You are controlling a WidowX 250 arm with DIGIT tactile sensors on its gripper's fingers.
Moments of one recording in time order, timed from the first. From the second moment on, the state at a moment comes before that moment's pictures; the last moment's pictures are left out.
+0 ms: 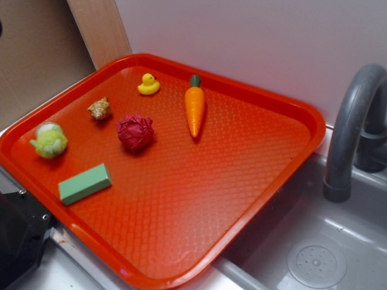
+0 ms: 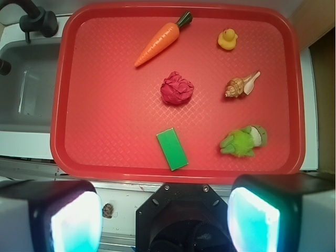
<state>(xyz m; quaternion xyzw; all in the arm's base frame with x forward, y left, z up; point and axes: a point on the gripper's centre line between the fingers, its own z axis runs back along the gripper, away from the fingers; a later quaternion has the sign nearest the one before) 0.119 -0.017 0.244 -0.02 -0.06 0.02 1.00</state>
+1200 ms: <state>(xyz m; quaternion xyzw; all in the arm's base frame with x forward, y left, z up) 0.253 0.036 0.217 0.08 -0.17 -0.07 0.98</state>
